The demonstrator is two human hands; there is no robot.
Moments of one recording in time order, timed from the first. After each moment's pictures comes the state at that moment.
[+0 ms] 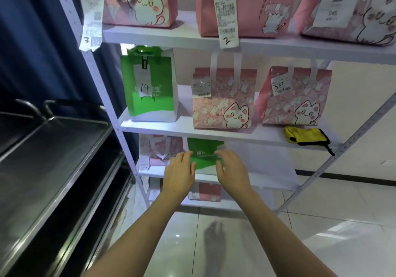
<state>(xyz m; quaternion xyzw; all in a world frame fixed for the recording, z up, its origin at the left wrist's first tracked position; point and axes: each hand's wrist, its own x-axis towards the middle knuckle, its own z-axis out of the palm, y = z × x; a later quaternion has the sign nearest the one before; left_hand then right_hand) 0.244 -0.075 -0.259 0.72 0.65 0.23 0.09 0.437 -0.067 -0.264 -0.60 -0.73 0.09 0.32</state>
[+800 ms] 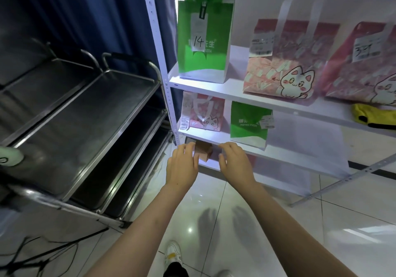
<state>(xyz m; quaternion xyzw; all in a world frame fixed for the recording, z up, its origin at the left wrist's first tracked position) 0.149 -0.182 -0.306 0.61 0.75 0.20 0.11 0.331 -0.130 -0.323 -0.54 -0.79 0.16 0.24</state>
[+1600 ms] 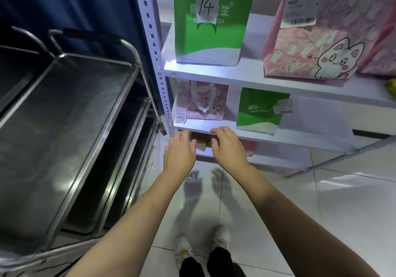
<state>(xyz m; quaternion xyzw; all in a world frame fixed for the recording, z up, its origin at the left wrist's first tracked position) 0.043 -0.059 -0.375 0.64 0.72 0.18 0.21 0.211 -0.039 -0.377 -0.63 -0.73 0.19 0.19</state>
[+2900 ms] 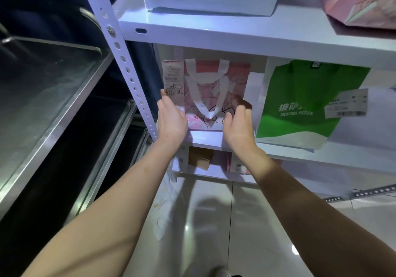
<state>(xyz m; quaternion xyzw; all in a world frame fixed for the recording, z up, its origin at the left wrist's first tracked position) 0.041 0.173 -0.542 0.50 0.78 0.31 0.19 0.215 0.158 -0.542 -0.73 -0.60 0.21 0.26</state>
